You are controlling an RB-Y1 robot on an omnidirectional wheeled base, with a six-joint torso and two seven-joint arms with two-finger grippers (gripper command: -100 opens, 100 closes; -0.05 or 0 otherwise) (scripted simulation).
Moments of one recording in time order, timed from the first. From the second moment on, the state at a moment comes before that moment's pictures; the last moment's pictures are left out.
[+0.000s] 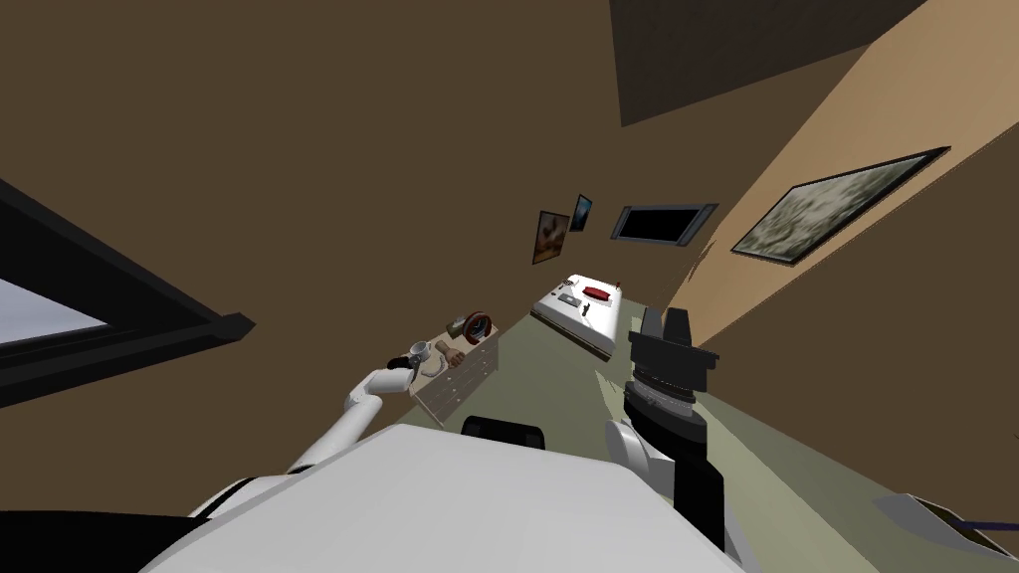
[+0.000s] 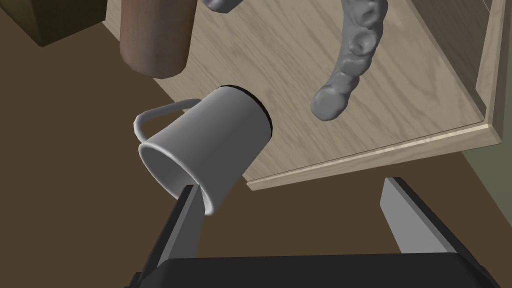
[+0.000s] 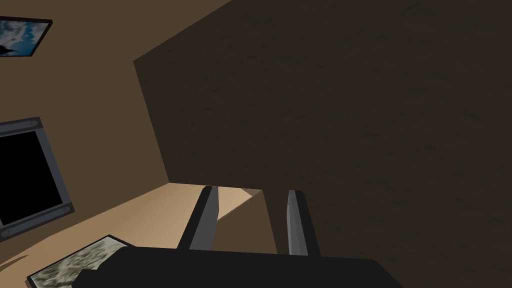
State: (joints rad) left arm 0.00 0.39 0.18 -1.07 0.15 0.57 0.02; right arm 0.53 -0.02 -0.06 -2.35 -0.05 -0.64 0.08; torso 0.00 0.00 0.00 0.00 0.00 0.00
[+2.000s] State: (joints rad) left arm -0.20 0.39 0.19 -0.68 0.20 0.78 -0.10; right arm 0.53 -0.02 -0.06 -2.35 -0.05 -0.64 0.08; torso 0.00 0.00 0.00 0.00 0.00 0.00
